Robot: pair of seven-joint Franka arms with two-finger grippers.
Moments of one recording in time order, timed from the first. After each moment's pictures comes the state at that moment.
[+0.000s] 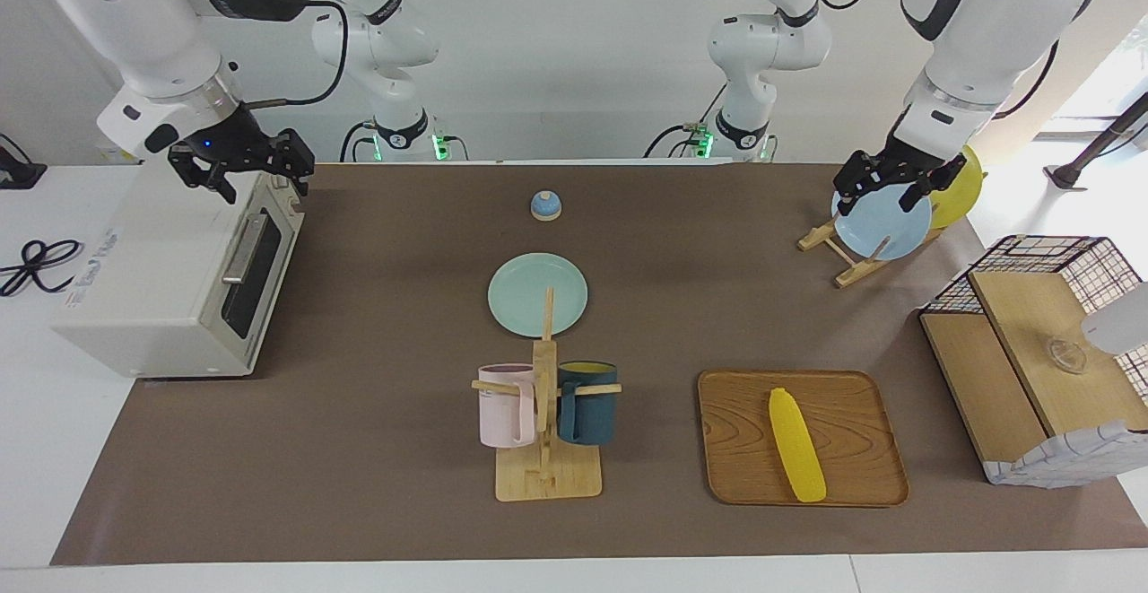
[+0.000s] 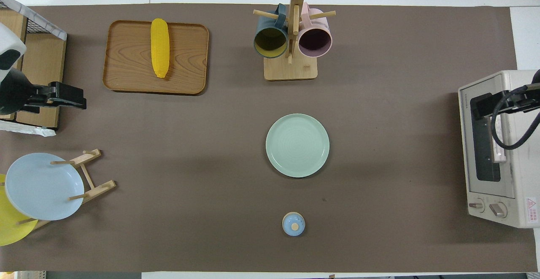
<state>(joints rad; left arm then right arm) -0.11 -0.03 0.01 -1.68 -0.02 1.65 -0.10 0.01 0.03 -0.05 -1.56 -0.02 1.47 -0.17</state>
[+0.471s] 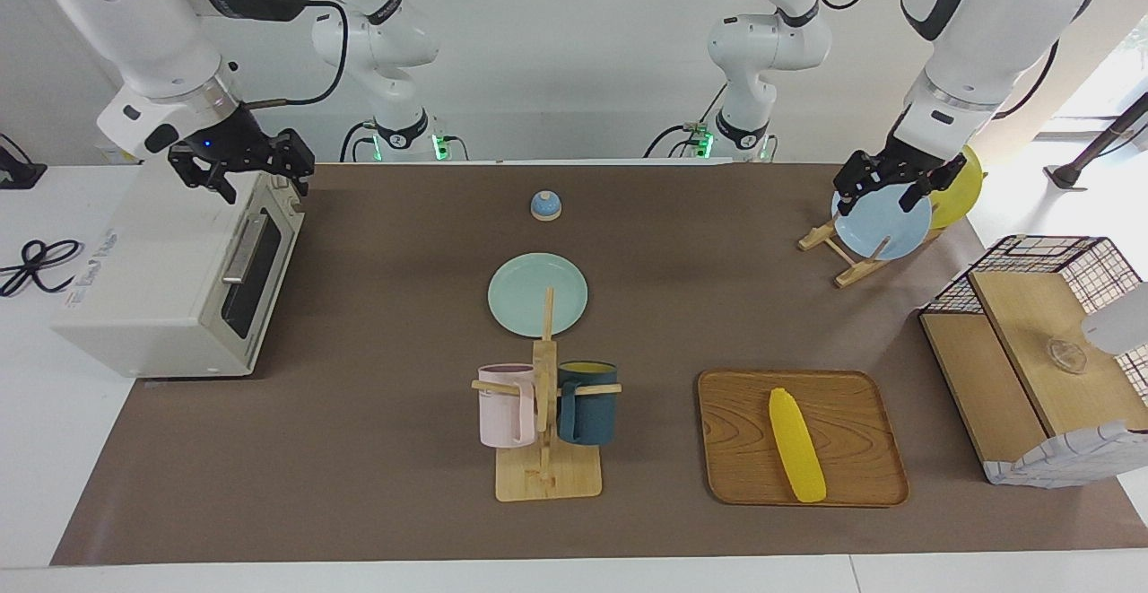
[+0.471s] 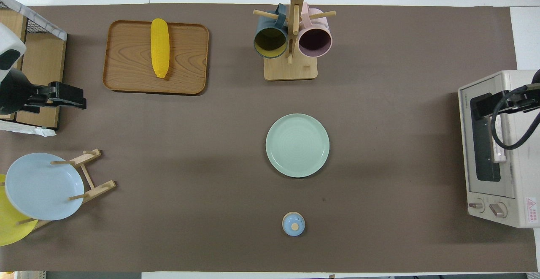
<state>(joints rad) -0.11 -0.03 0.01 -1.68 -0.02 1.66 -0.10 0.01 0.03 -0.05 -1.56 -0.02 1.47 -0.17</state>
